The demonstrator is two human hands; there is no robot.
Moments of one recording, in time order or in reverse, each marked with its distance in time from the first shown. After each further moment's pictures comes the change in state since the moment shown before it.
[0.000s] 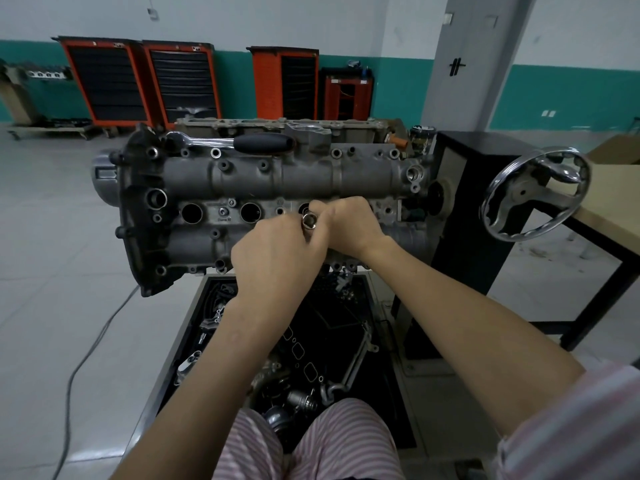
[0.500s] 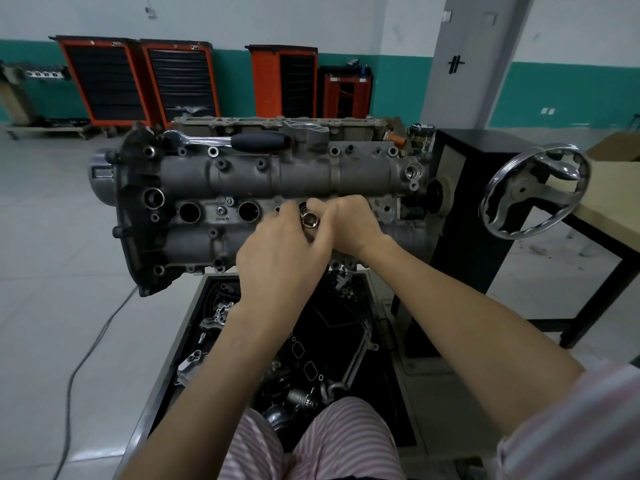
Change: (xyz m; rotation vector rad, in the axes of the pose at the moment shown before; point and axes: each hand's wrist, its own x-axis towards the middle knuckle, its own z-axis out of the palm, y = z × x) left_hand -0.006 0.002 0.002 -0.128 0.045 0.004; right_hand -0.002 -0.001 0.000 0.087 0.071 -0.016
